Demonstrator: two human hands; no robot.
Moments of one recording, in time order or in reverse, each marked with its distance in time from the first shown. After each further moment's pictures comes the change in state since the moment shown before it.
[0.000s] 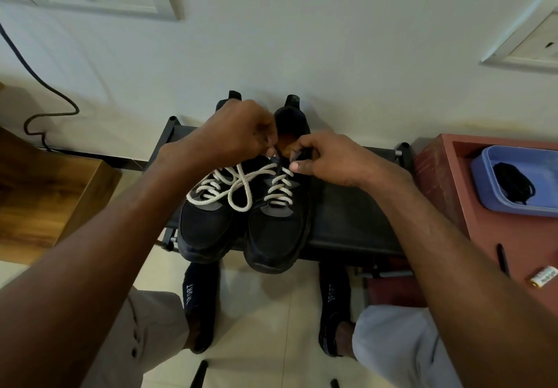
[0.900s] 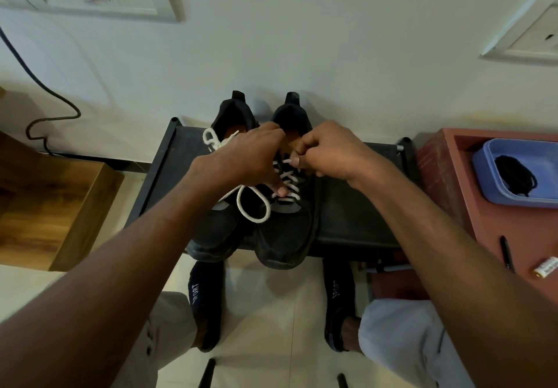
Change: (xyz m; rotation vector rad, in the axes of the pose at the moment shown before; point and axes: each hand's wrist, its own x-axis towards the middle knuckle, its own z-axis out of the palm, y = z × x) left_hand 0.006 0.001 0.035 0.233 -0.242 0.030; right_hand -0.009 -0.027 0.004 0.193 0.106 0.155
